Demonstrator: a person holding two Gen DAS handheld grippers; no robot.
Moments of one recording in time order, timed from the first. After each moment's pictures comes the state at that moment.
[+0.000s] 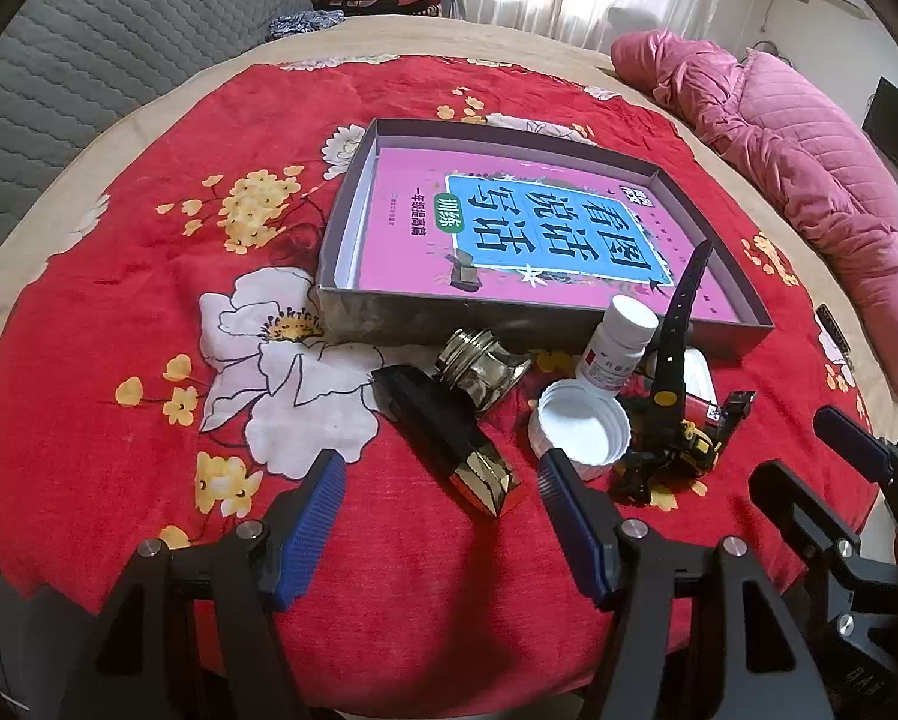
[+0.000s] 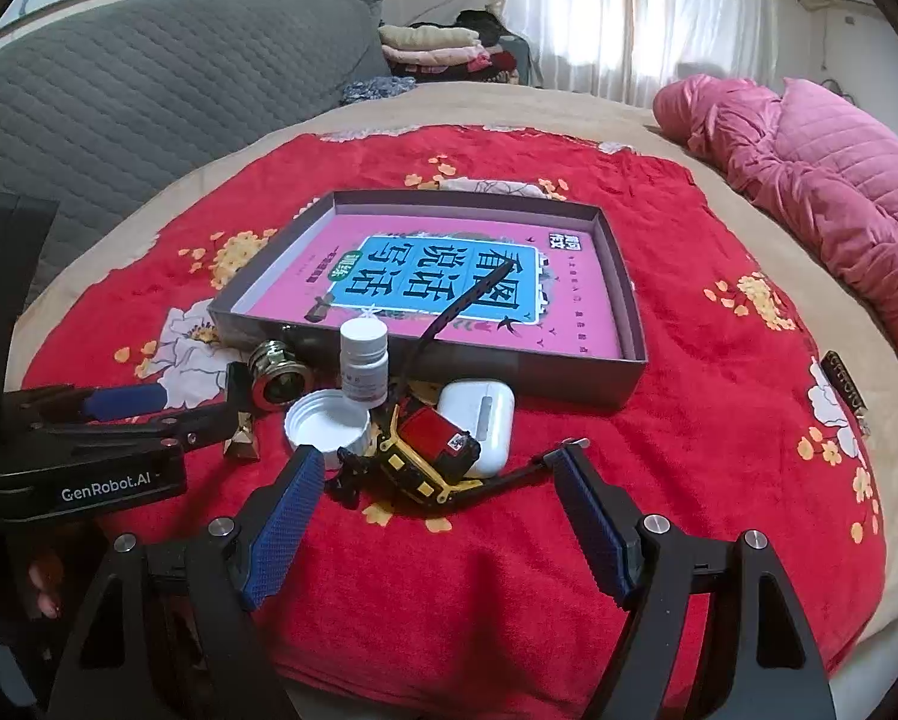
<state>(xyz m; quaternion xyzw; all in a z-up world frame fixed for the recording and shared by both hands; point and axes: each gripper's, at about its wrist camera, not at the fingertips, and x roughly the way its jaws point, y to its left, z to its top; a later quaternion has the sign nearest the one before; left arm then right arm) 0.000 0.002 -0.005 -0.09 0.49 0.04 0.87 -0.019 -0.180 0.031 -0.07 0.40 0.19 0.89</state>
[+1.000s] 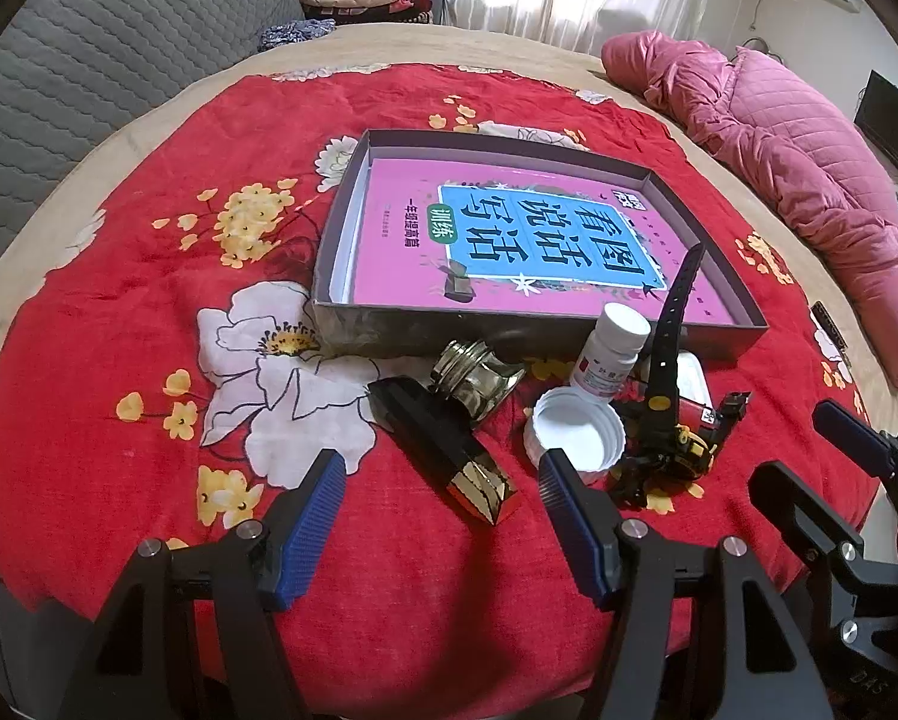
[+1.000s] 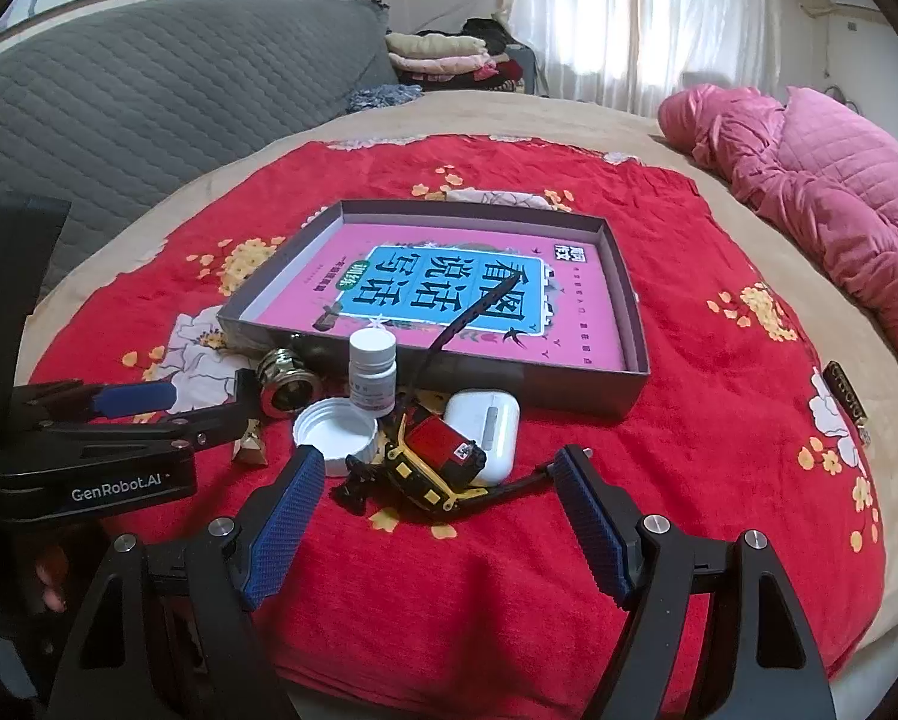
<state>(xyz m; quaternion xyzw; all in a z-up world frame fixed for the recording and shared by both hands) 0.002 0.000 -0.001 -0.08 0.48 0.03 0.87 -0.020 -0.178 0.034 -0.07 0.39 0.19 0.90</state>
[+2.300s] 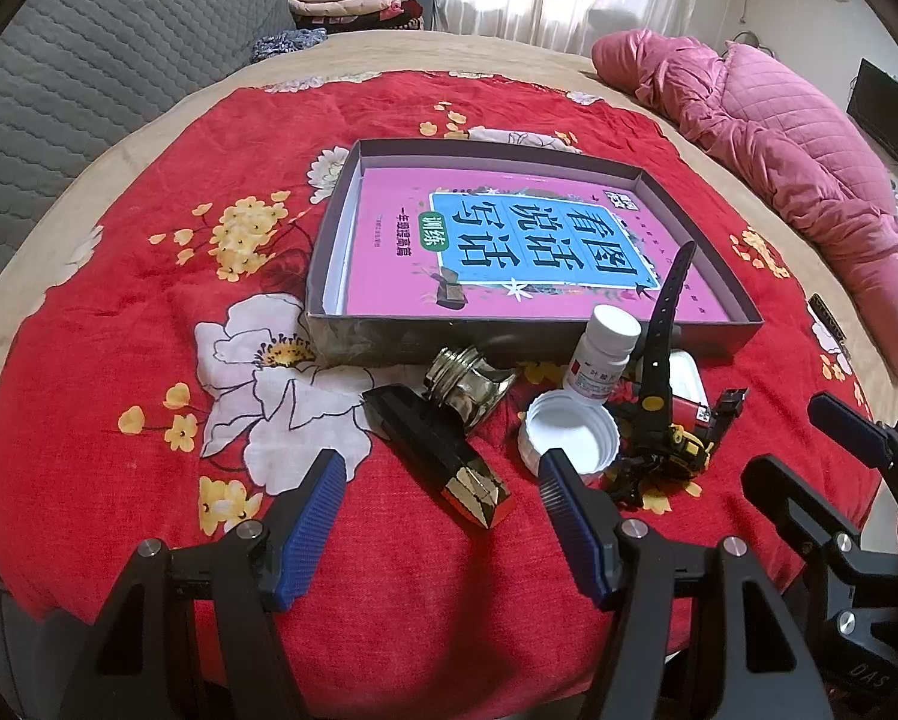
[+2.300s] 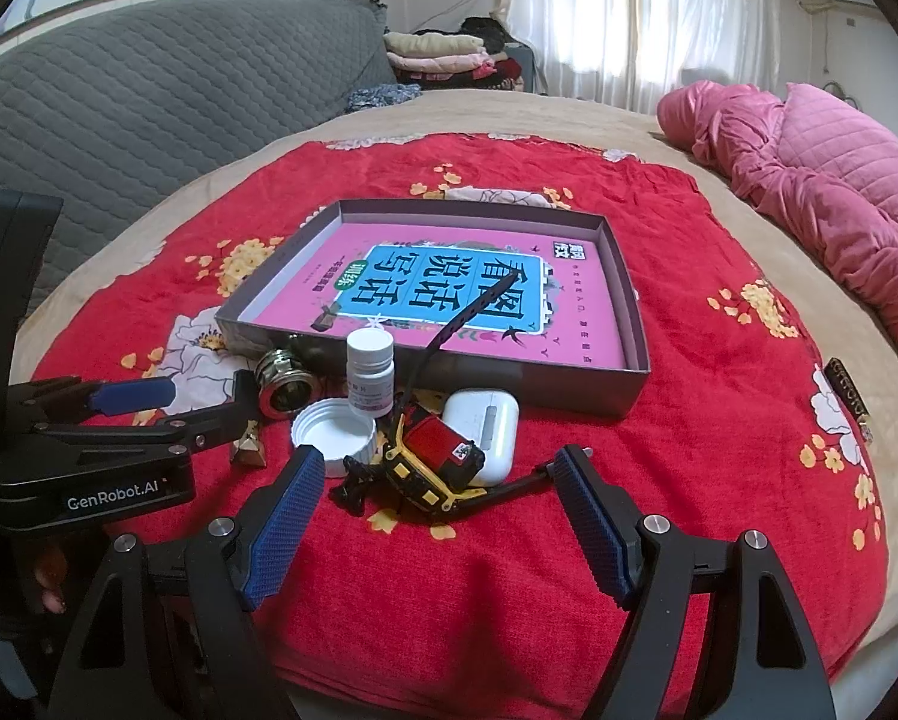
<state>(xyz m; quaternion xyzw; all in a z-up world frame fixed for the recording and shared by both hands) 0.001 -0.005 0.003 -0.07 0.47 0.03 0.88 -0.018 -0.178 0.033 -0.07 0.39 0.19 0.90</state>
